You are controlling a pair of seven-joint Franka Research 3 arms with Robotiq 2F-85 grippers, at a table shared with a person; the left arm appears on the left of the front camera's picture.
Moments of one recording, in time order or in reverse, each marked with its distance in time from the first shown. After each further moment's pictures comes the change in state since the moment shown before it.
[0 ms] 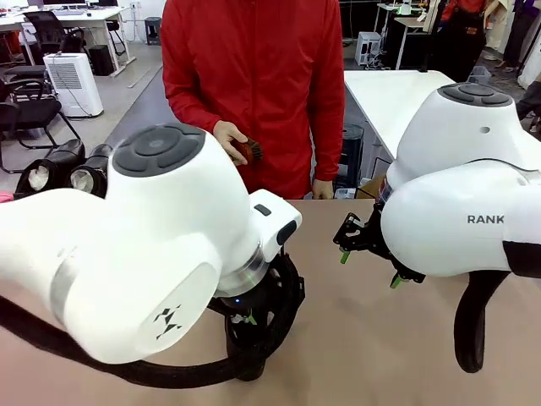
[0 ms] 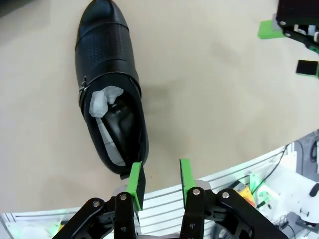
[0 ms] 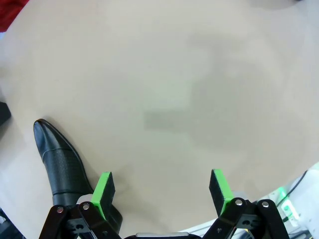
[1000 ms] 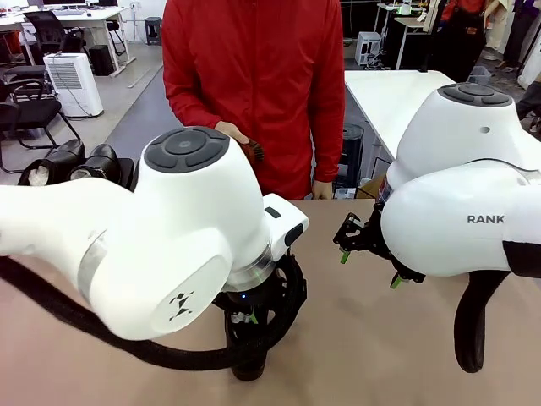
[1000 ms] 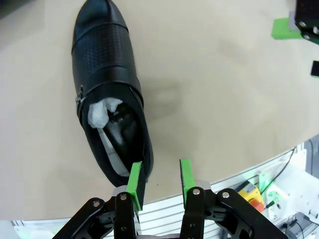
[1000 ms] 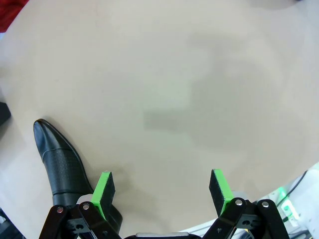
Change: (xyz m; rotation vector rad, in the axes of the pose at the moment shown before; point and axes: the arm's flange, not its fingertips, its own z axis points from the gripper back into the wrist) left arm 0.016 -0.001 -0.021 0.037 0.038 -0.038; right arm 0.000 0.000 0.000 0.000 0.000 0.000
